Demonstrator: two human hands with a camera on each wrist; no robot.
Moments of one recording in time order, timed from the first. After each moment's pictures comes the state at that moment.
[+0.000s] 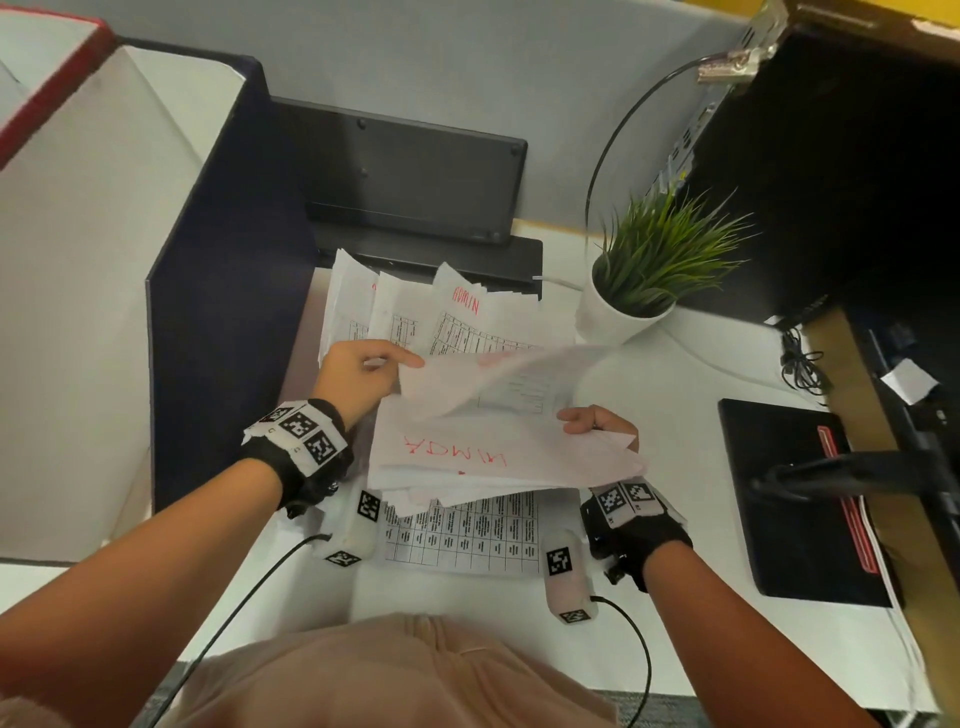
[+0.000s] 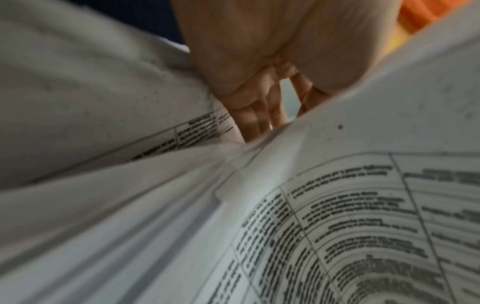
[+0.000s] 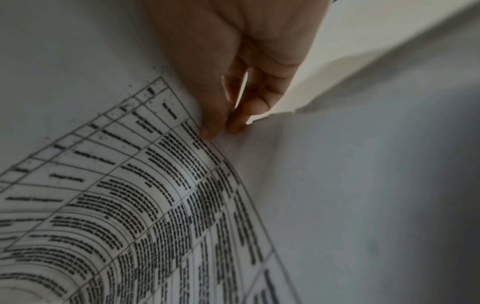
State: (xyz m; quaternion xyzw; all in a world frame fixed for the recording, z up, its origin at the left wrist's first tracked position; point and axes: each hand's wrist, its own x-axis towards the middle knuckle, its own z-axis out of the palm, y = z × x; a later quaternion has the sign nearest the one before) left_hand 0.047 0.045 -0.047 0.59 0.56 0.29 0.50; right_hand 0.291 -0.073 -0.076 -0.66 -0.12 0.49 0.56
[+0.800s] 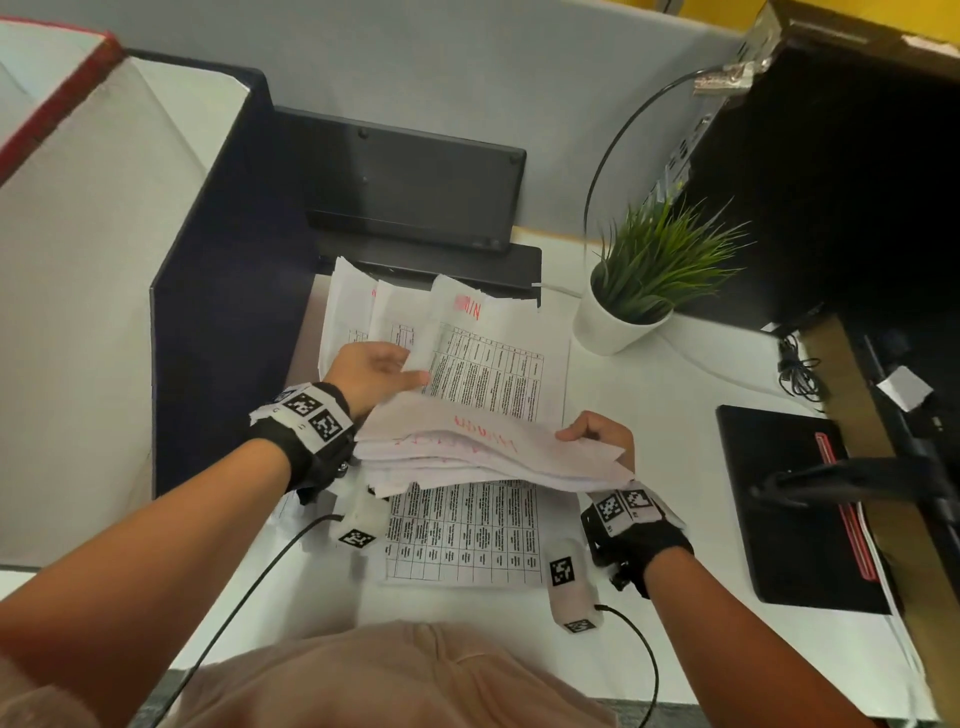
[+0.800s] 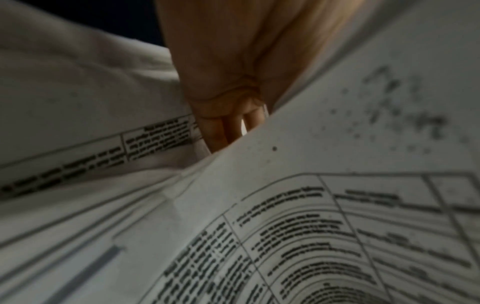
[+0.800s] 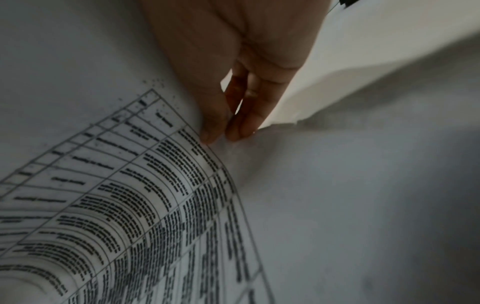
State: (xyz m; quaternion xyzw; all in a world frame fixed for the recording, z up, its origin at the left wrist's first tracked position) left_hand 0.055 0.058 -0.039 0.54 0.59 0.18 0.57; right_hand 0.285 -0.075 -0.072 -0.66 -0.18 0.48 0.56
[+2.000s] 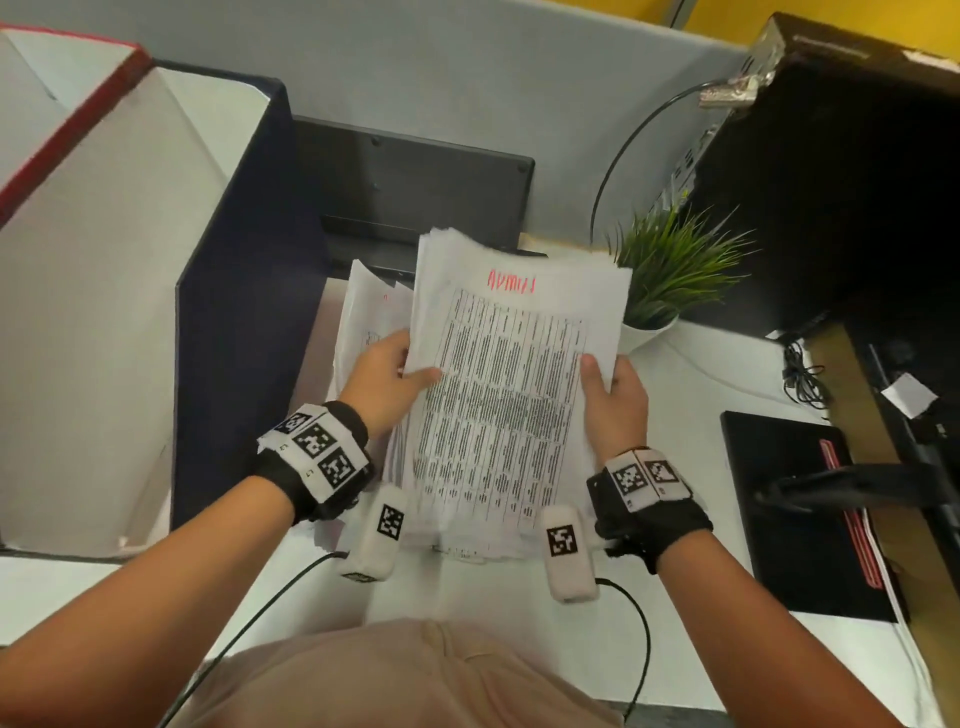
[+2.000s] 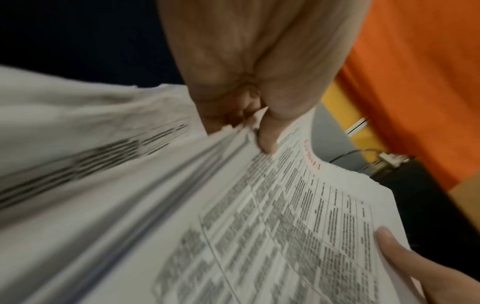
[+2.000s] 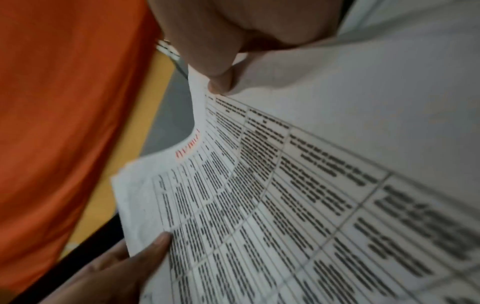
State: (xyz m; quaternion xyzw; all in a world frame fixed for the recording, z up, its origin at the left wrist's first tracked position) left_hand 0.059 0.035 -0.019 0.65 0.51 0.25 0.51; right_hand 0.264 -0.046 -0.017 -0.75 -0.29 0.27 0.53
